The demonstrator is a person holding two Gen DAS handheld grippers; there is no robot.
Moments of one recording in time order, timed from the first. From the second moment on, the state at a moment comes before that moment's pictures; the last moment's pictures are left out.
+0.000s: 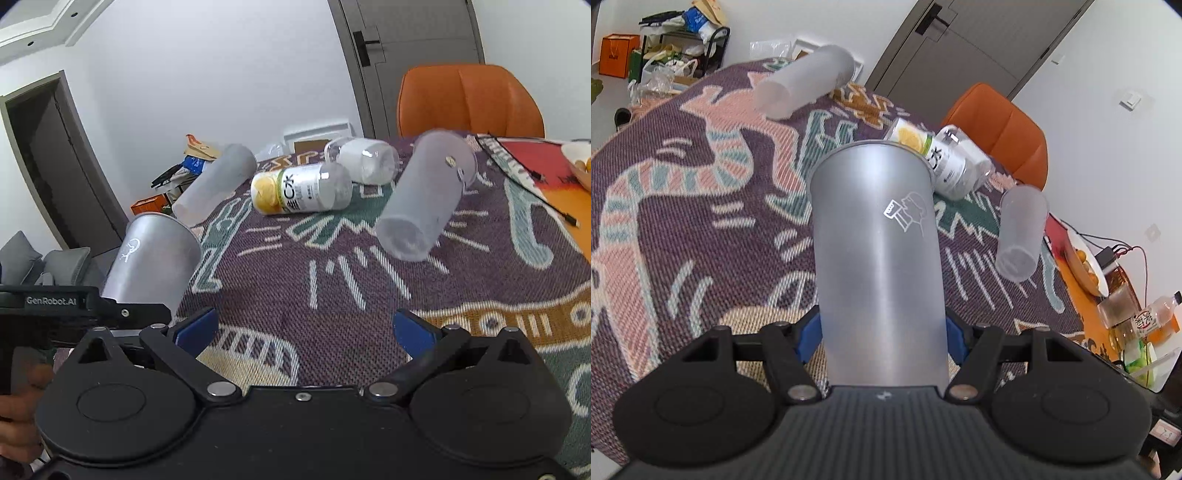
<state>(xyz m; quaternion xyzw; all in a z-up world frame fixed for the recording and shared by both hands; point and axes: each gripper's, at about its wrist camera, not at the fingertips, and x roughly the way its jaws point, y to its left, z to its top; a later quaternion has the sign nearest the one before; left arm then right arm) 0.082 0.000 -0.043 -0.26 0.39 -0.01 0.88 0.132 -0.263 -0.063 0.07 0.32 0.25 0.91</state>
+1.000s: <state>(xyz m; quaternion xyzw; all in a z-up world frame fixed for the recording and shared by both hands) 0.049 0.067 -0.024 -0.24 0.28 0.06 0.93 0.152 -0.178 -0.038 0.03 0.34 0.30 0.89</state>
